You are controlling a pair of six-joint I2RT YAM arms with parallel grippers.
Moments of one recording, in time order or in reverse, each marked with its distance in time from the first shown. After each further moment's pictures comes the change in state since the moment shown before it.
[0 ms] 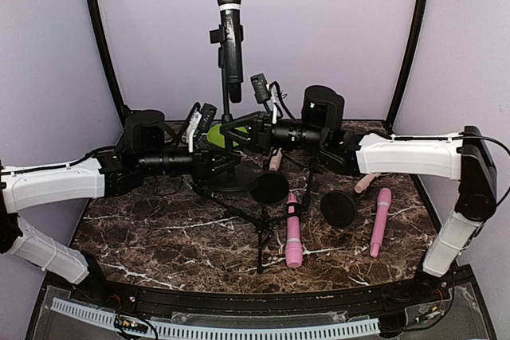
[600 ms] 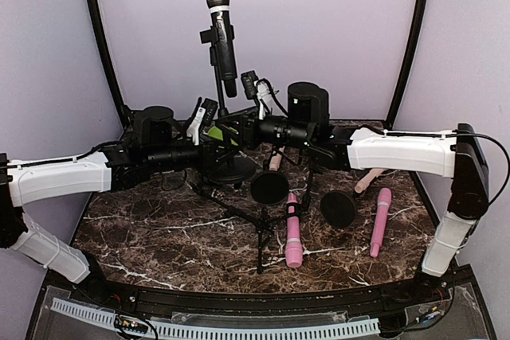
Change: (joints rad) left arm -0.005 0.051 0.057 -0.043 -0.183 0.003; right arm 0.040 0.054 0.115 -0.137 0.217 -0.077
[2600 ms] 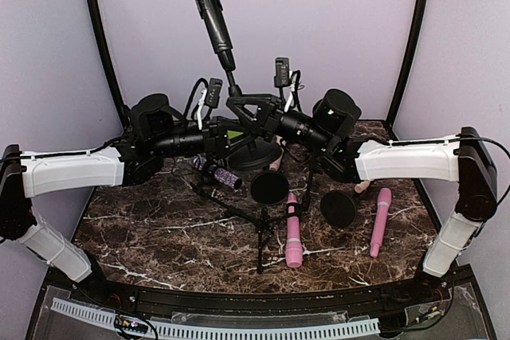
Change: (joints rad) left arm 0.005 0.096 0.053 0.368 0.369 -0.145; right arm -0.027 -0.061 -0.181 0.547 -0.139 0.211
